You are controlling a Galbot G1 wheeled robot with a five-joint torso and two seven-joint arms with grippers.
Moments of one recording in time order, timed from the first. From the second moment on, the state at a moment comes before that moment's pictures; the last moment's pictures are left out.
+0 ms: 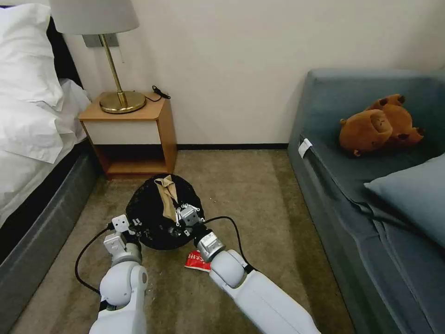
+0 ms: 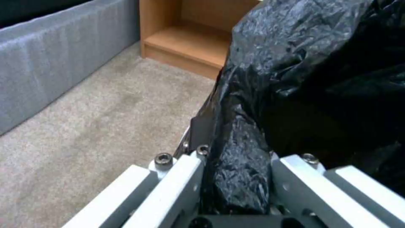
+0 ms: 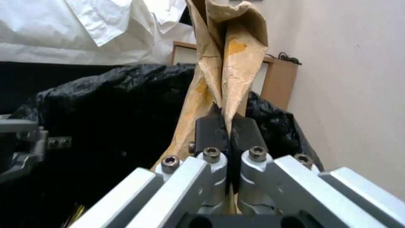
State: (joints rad) left arm 1.28 -1.61 -0.68 -1.86 -0.20 0.33 -0.21; right arm -0.85 1.45 -0.31 1.42 0.05 0.20 0.15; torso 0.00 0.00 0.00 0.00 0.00
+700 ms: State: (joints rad) left arm 1.28 -1.60 -0.68 -1.86 -0.20 0.34 -0.22; right arm -0.88 1.44 -0.31 1.45 0.05 0.19 0.14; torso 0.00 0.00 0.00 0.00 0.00
